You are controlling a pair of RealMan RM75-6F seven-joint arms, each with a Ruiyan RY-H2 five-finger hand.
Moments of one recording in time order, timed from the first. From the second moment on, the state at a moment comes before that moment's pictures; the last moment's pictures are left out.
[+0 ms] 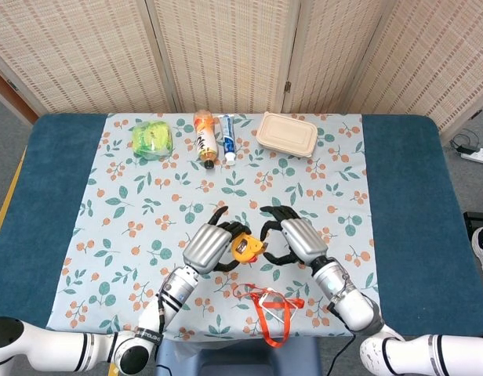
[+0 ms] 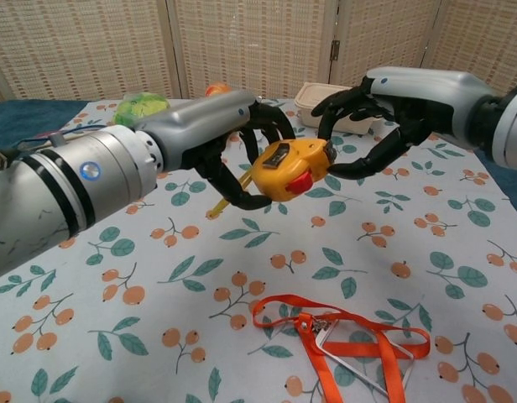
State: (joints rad) left arm -0.84 -1.70 -0.23 -1.73 1.07 1.11 0.51; right arm 0.67 -1.36 0.22 -1.96 -0.97 1.00 -0.18
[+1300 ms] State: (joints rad) left arm -0.82 -1.71 -0.21 -1.65 1.07 1.11 0.48; right arm 0.68 -1.39 0.20 -1.91 -0.97 1.02 -0.17
